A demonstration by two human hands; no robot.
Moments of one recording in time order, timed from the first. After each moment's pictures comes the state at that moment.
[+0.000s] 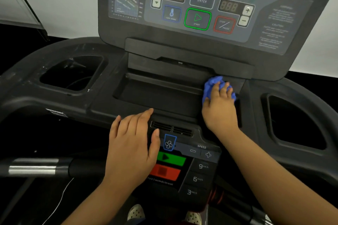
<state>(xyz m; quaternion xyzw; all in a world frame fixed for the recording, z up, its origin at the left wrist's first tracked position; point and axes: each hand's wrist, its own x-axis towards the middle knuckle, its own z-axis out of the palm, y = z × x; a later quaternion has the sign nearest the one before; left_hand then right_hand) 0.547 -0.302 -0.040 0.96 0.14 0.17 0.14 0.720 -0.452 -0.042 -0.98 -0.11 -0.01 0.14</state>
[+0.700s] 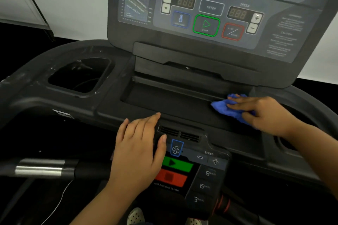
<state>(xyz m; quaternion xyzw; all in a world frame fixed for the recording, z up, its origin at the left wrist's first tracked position) 0.547 -0.298 -0.037 0.97 0.13 0.15 0.17 0.773 -0.553 -0.005 -0.90 -0.42 0.09 0.11</state>
